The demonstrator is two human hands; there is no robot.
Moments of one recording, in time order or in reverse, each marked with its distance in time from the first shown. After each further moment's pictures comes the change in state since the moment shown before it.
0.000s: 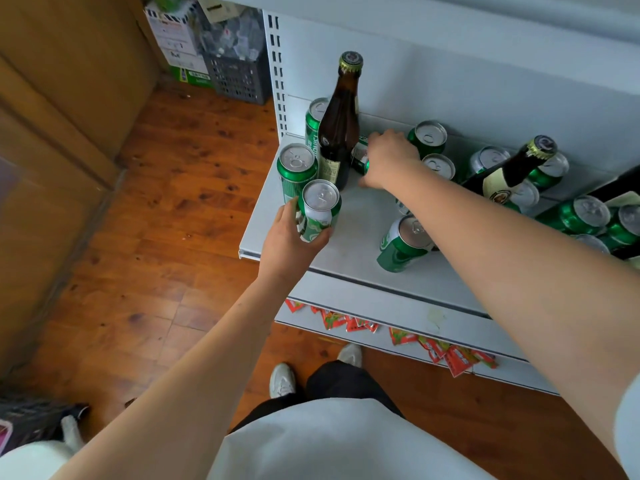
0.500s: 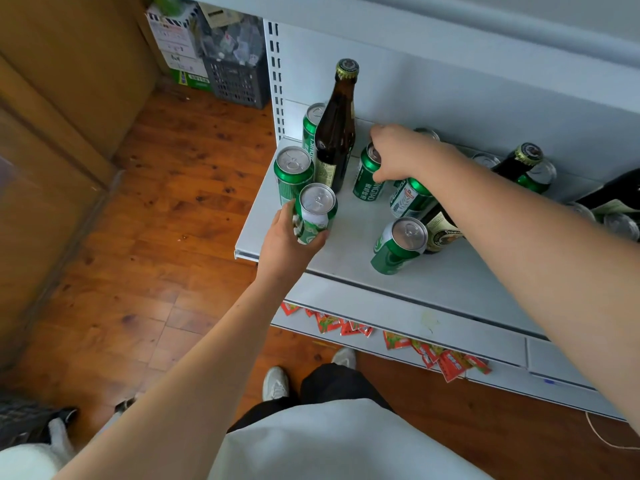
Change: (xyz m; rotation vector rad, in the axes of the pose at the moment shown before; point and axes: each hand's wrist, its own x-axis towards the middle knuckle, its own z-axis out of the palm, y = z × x) left_hand -0.002 -0.002 0.005 -0.055 -0.001 -0.017; right_hand -0.018 0.024 -0.041 -0.062 -0.058 -0.256
